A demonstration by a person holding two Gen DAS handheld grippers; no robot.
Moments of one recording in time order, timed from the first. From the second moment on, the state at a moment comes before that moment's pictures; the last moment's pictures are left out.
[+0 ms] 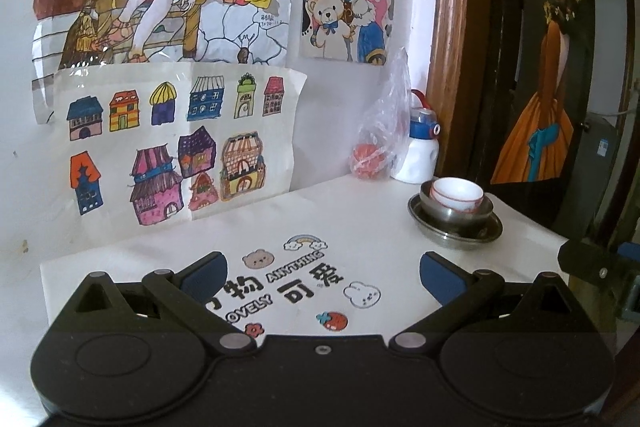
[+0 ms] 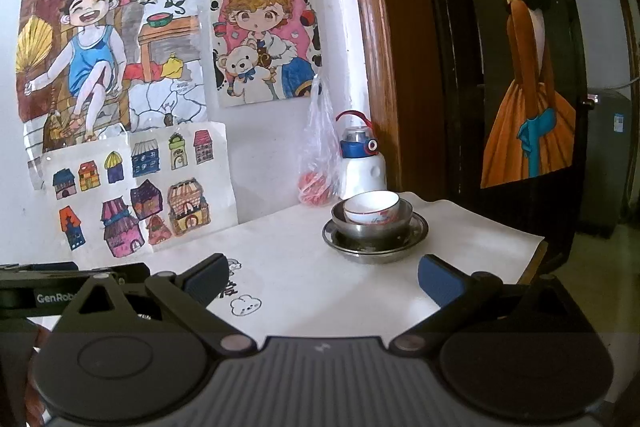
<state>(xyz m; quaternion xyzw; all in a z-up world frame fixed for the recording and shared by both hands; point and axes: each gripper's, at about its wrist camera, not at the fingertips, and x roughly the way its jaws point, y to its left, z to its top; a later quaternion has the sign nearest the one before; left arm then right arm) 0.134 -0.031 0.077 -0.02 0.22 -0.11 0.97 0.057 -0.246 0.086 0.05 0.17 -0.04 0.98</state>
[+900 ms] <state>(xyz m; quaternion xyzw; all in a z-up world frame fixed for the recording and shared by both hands) 0.085 -0.006 0.033 0.01 0.20 -0.09 0.98 0.021 -0.228 0.039 0.05 0.16 -0.08 0.98</state>
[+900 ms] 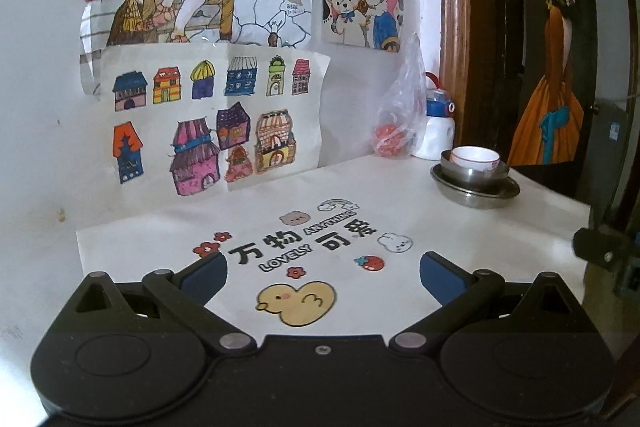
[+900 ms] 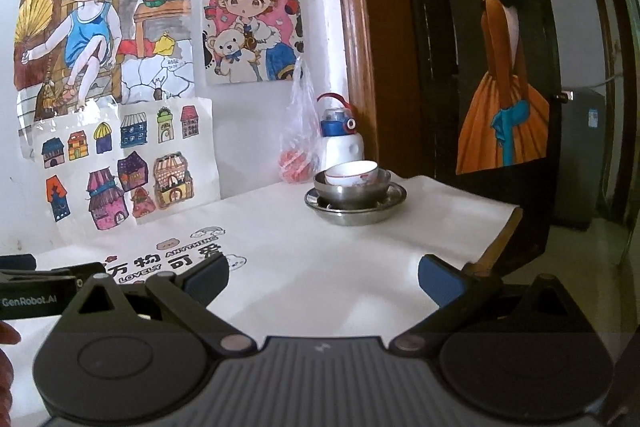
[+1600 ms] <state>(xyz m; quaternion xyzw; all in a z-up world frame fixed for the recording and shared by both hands) 0.082 -0.004 0.016 0.00 0.21 -0.09 0.97 0.017 -0.218 0.020 0.07 0.18 -0.08 0.98</state>
